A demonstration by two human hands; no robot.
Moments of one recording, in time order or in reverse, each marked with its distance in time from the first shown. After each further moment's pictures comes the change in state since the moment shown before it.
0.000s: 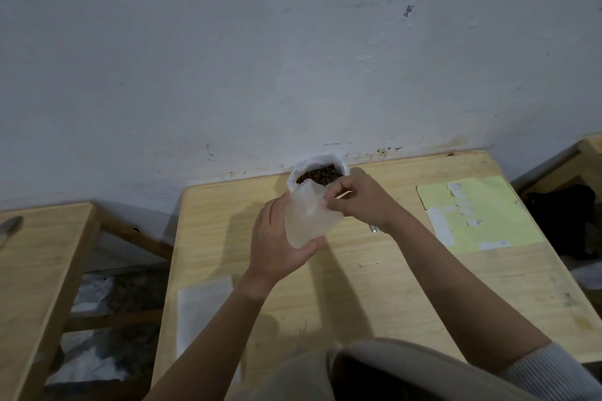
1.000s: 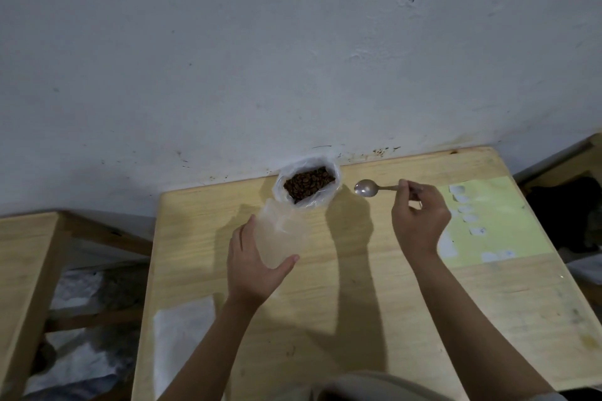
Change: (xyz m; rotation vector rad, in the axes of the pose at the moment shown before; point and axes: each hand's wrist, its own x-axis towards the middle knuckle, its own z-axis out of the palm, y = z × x) left_hand -0.008 -0.035 0.025 0.018 -0.078 -0.341; right_hand 0.021 0.087 -0.037 -0.123 1.143 -0.227
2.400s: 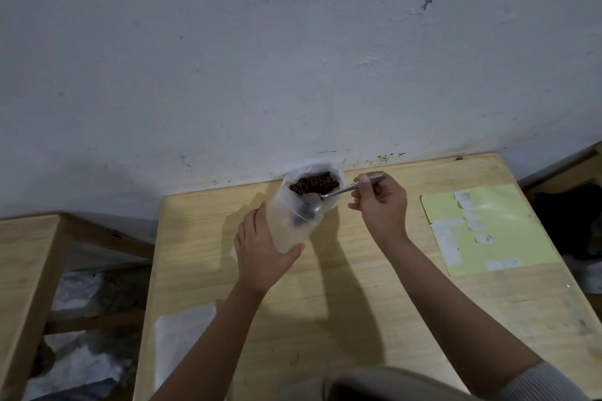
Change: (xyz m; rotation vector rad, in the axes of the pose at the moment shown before) left_hand 0.035 0.011 0.012 0.187 -0.014 0.030; right_hand -0.005 -0.042 0.041 0.363 -0.398 0.402
